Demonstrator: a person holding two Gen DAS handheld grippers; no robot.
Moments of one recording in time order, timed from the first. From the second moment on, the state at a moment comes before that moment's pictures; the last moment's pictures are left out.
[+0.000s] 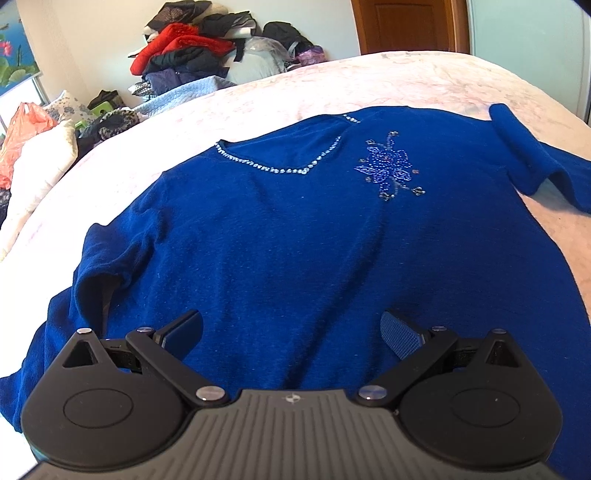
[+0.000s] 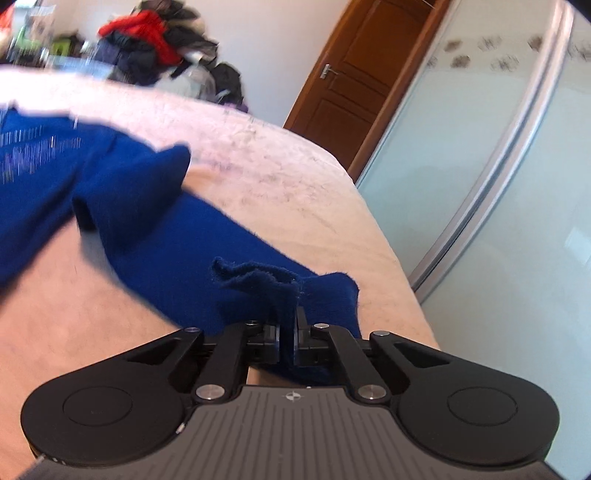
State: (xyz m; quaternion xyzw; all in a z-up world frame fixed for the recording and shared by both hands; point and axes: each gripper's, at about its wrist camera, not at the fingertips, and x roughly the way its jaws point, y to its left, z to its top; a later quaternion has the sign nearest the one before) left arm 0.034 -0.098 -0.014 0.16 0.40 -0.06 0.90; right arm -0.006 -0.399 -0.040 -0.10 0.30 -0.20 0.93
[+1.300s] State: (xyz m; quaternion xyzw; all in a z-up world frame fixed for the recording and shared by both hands) left arm 0.047 -0.034 -0.011 0.10 0.40 -0.04 0.91; right arm 0.018 -0.376 0.085 0.12 0.12 -0.11 0.98
